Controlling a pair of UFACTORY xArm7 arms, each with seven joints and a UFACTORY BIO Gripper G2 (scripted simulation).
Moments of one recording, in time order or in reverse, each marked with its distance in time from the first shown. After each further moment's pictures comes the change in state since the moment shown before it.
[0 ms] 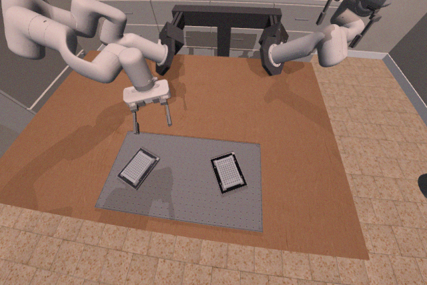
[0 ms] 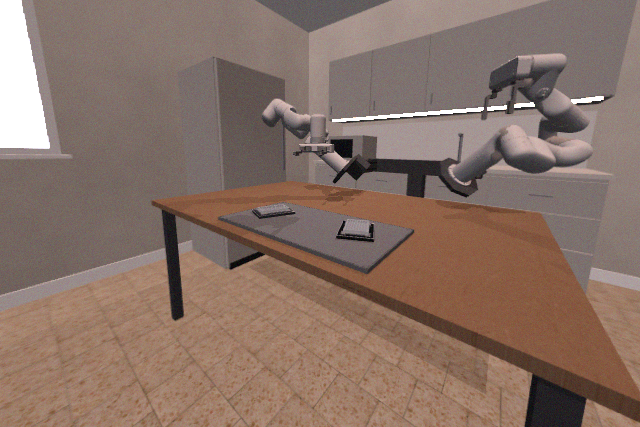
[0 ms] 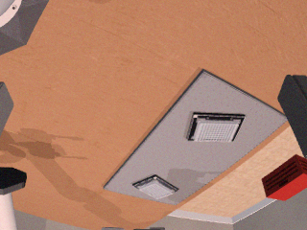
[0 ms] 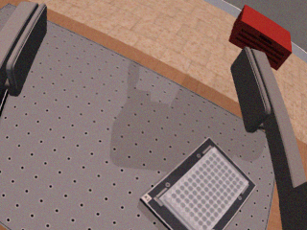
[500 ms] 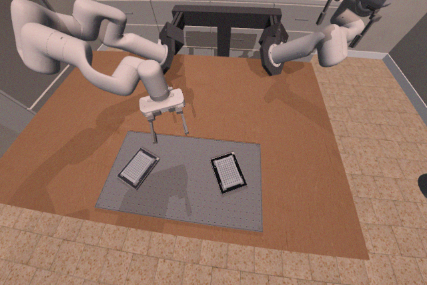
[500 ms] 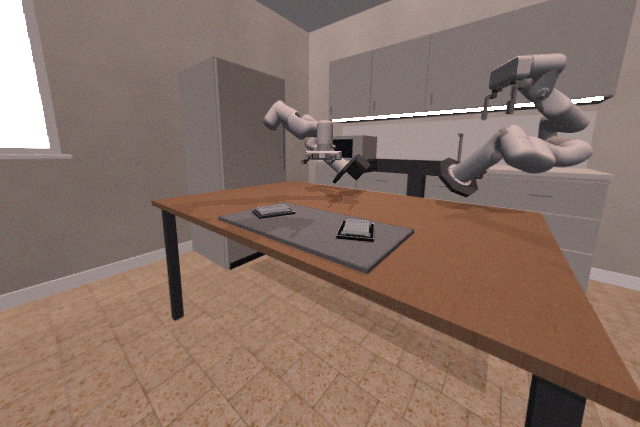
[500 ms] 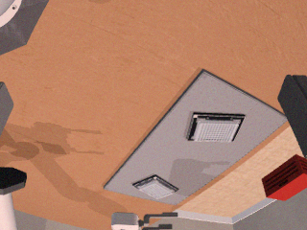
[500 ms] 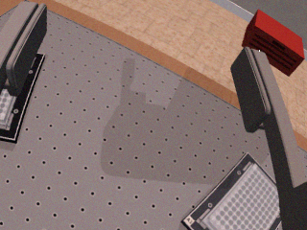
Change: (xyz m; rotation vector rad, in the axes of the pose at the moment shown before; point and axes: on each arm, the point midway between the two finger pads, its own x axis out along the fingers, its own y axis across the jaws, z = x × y) left arm 0.000 0.000 0.000 0.000 0.000 0.000; right arm 0.033 0.048 -0.032 0.003 0.000 0.029
